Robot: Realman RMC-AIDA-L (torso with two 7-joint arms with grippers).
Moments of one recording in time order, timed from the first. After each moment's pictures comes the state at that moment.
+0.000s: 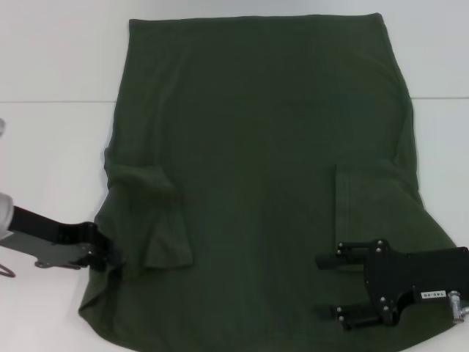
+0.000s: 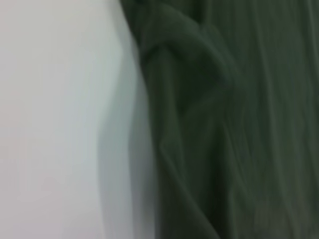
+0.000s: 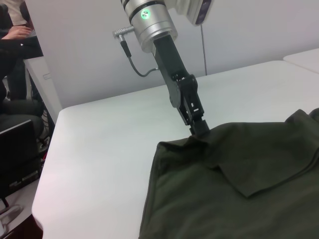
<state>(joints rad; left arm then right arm) -0.64 -2.06 0.65 0.94 2.65 1.65 -2.72 0.56 2.08 -0.70 -0.62 -2.20 -1.67 1.20</state>
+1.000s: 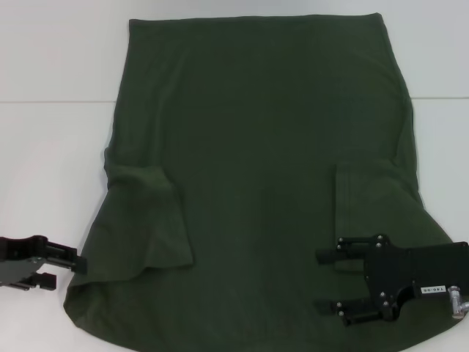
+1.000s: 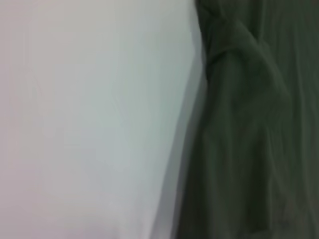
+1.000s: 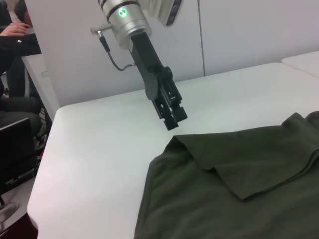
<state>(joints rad) -0.56 -2.03 0.52 1.01 2.68 1.73 -2.69 0.57 2.09 -0.70 -0.64 -2.20 -1.67 1.20</state>
